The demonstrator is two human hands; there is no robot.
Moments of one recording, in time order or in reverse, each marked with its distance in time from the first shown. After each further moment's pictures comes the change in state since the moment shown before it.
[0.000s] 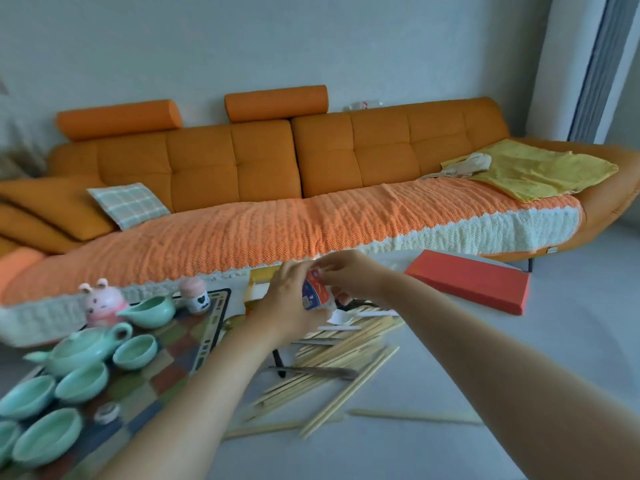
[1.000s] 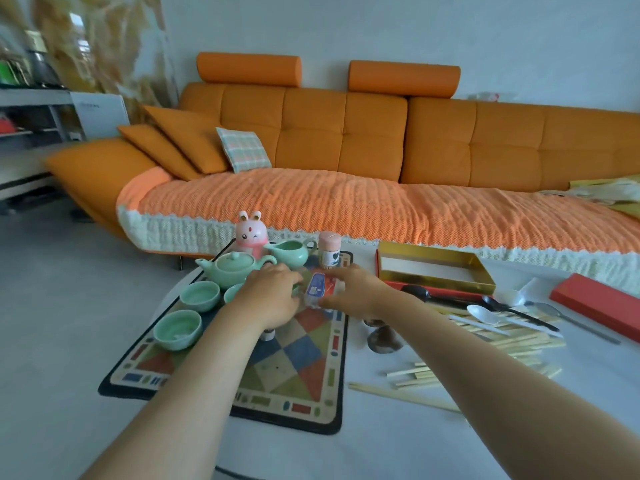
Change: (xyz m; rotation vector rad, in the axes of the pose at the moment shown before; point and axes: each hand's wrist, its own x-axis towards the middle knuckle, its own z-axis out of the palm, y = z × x) left_hand -0.125 -0.175 -0.130 0.424 -0.027 -0.345; right_hand 0.071 -0.063 0.226 -0.524 -0.234 -0.087
